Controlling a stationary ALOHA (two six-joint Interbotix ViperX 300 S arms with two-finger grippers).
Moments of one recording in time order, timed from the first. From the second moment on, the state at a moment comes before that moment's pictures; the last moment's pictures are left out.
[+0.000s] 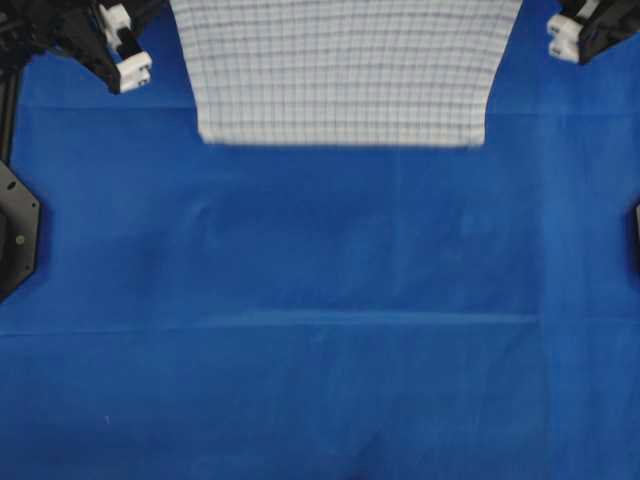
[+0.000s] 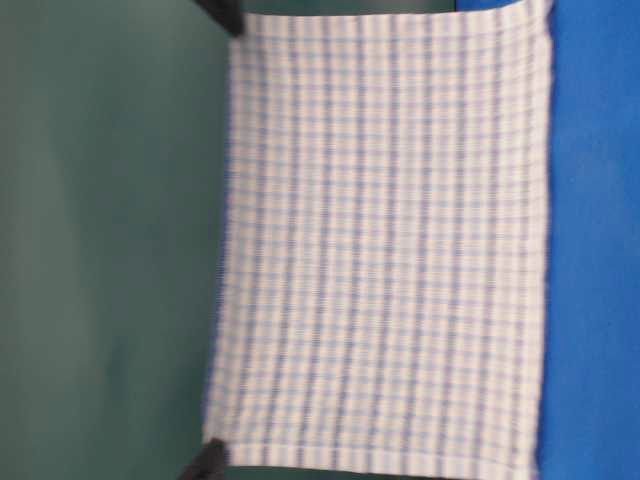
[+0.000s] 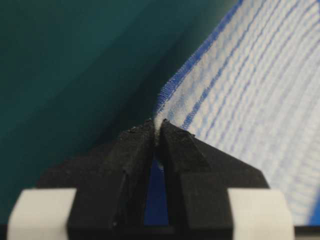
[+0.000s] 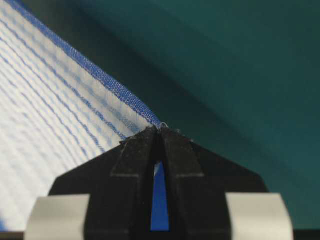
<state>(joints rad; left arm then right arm) 0.60 -0.56 0.99 -0.04 -0.31 0.22 -0.73 -0.60 0.92 0.00 -0.05 -0.04</state>
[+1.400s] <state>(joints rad) 0.05 -0.33 1.18 -0.04 -0.18 -0.14 -0.13 -0.44 1.21 0.21 -0.07 0.27</state>
